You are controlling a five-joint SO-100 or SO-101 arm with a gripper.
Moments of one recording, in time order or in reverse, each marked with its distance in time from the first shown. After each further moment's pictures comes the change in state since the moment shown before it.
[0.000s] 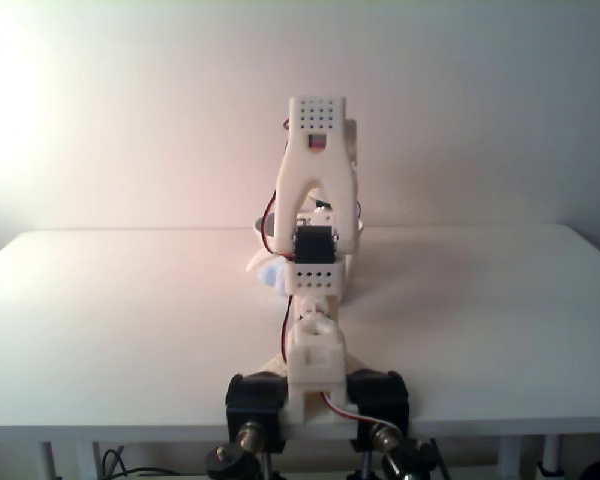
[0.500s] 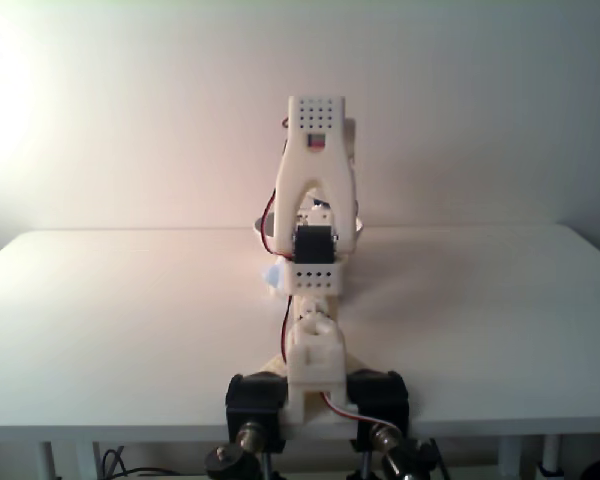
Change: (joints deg) arm -0.6 0.3 -0.3 -4.3 -0.1
